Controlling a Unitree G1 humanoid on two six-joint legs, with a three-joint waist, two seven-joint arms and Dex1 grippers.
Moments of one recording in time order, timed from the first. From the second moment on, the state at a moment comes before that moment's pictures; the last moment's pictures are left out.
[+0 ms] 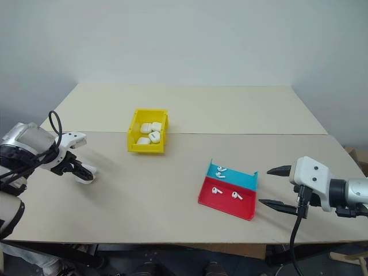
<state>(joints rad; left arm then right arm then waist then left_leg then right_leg) -1.15 0.95 -0.69 0.74 -0.03 1.13 -1.22 0.07 -1.09 -0.41 -0.33 0.43 0.29 1.18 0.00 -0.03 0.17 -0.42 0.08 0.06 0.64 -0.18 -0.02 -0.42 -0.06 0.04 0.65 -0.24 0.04</state>
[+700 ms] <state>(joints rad) -1.14 0.87 -0.66 0.88 0.12 1.02 -1.28 0.08 -1.09 -0.40 -0.34 0.40 0.29 1.18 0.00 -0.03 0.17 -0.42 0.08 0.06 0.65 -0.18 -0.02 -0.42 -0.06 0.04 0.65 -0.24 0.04</state>
